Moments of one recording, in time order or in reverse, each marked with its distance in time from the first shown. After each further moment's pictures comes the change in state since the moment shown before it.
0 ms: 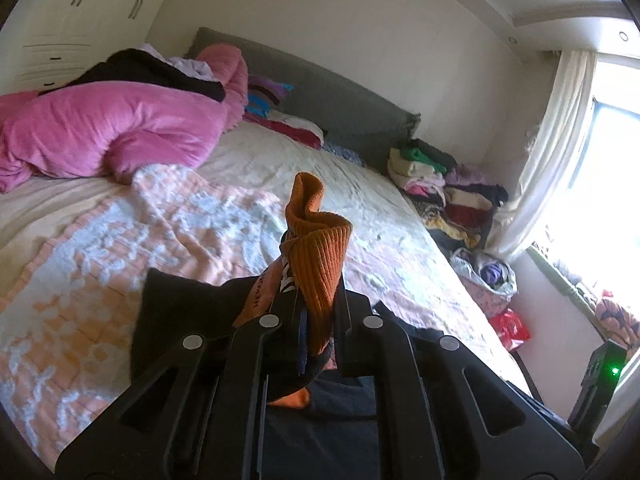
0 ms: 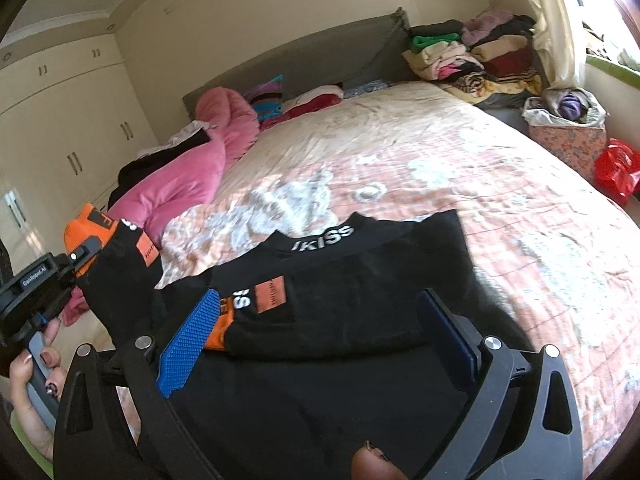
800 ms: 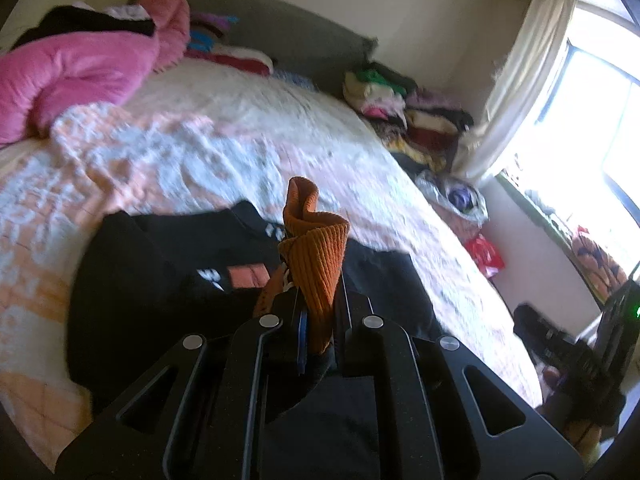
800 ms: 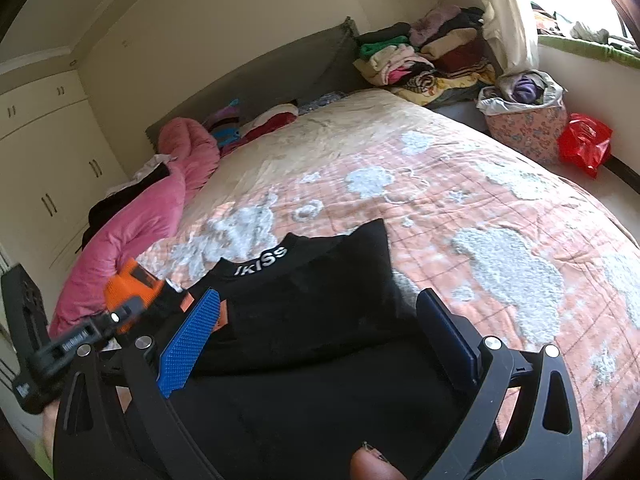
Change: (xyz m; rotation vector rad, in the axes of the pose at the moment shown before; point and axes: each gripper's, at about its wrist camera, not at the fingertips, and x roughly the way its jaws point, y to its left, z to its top) left arm 0.073 -0.047 -0.055 0.095 0.277 -0.149; right arm -0.024 -0.066 0.002 0.124 -0.058 -0.092
